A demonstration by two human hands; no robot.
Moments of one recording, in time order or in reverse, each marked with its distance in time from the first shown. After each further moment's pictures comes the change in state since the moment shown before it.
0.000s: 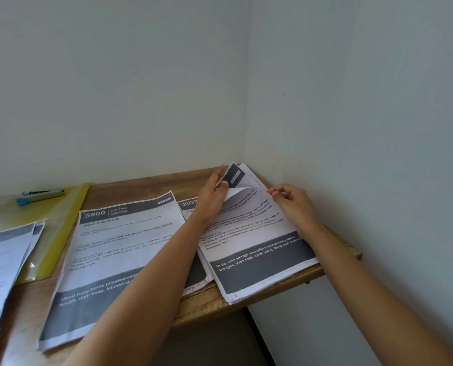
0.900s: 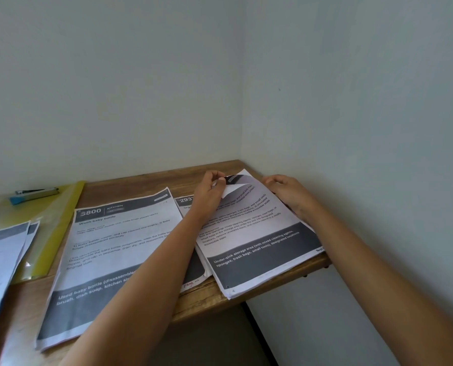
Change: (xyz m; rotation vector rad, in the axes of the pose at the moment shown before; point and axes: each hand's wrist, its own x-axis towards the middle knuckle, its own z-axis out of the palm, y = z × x) left_hand 0.002 -0.003 0.001 0.051 0.070 -0.022; right_hand 0.030 -0.003 -0.003 0.030 -0.185 0.148
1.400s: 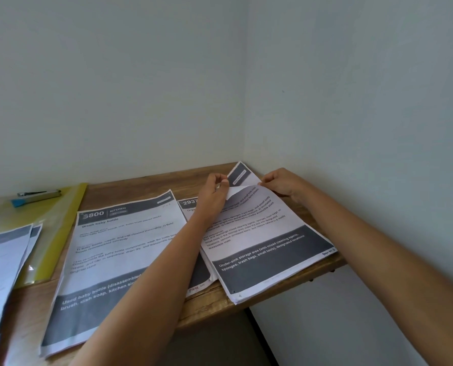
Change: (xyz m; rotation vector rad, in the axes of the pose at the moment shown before) left_hand 0.000 0.002 0.001 0.028 0.013 0.008; right_hand 0.038 -0.020 0.002 -0.277 -0.163 0.002
